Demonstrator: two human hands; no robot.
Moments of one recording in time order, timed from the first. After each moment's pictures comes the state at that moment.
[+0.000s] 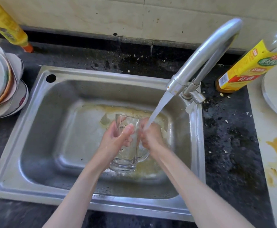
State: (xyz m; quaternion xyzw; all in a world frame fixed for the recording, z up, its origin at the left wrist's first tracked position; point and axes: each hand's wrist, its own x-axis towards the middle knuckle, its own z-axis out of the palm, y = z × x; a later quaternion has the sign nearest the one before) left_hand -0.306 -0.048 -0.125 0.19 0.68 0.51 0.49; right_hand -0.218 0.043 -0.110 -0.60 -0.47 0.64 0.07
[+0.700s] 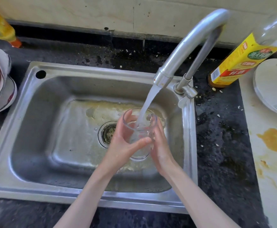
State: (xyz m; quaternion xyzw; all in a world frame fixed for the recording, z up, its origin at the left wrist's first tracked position) left_hand -0.261 -0.040 -0.108 0.30 0.63 0.55 0.46; right_hand -0.162 0.023 -0.131 -0.47 -0.41 0.75 0.20
